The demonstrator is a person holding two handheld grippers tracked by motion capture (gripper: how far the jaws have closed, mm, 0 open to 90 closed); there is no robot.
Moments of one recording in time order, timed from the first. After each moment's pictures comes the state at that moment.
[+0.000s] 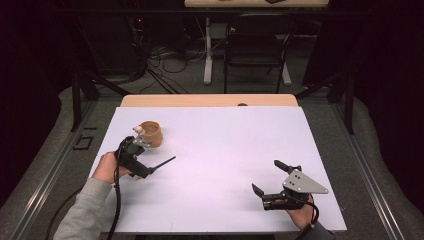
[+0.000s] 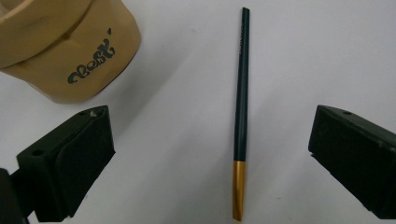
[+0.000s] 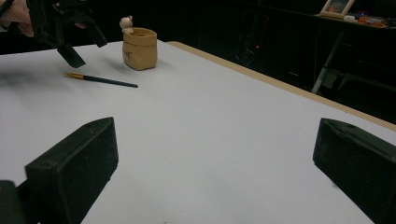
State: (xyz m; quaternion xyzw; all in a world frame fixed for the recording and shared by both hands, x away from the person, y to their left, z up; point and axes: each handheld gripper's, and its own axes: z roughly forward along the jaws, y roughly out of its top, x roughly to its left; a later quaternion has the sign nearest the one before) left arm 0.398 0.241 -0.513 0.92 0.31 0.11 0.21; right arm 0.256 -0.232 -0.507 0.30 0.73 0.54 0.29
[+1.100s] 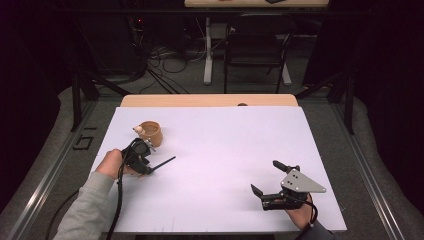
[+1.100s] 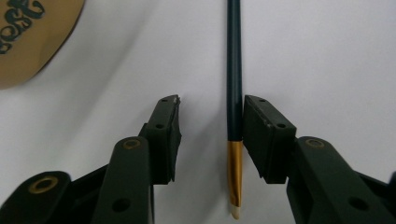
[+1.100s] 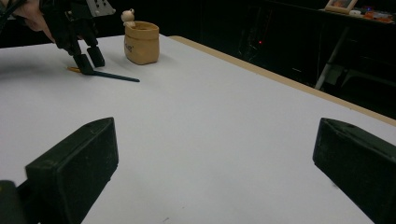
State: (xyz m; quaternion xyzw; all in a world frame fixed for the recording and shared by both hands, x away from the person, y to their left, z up) left arm 0.414 0.229 -0.527 0.95 0.28 0.04 0.11; right arm 0.257 -0.230 -0.509 0.30 0.74 0.54 0.29
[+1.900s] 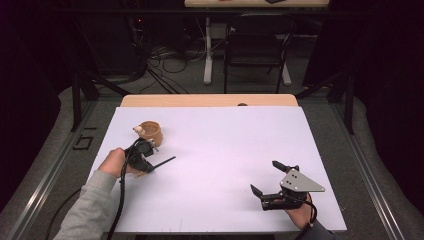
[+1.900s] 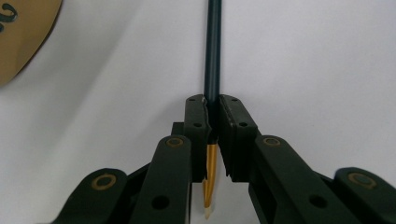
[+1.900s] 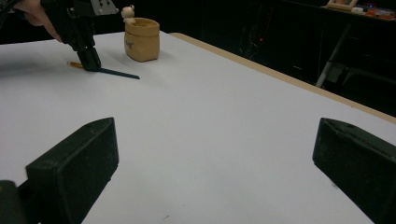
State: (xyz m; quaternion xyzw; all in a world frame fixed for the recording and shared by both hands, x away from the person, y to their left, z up) left arm 0.416 0.221 -0.526 0.95 0.29 0.02 0.09; right arm 0.259 -0.229 -0.510 0.30 0.74 0.53 0.28
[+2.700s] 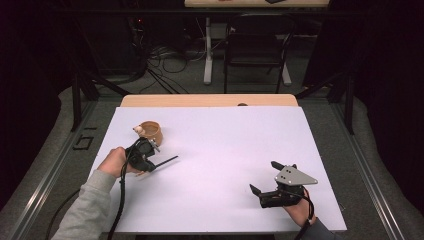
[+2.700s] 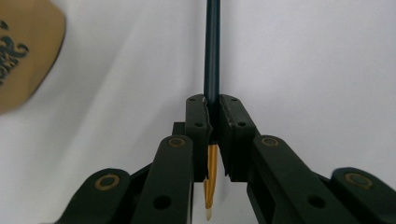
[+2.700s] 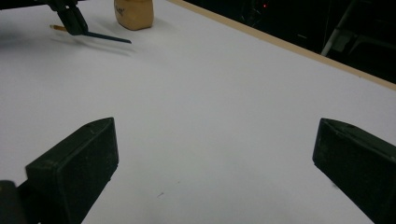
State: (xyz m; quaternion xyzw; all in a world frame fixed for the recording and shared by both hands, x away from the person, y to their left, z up) left arm 0.407 0.212 -0.510 0.96 0.25 0.03 0.10; right arm 0.270 -0.226 -0.513 0.32 0.77 0.48 0.26
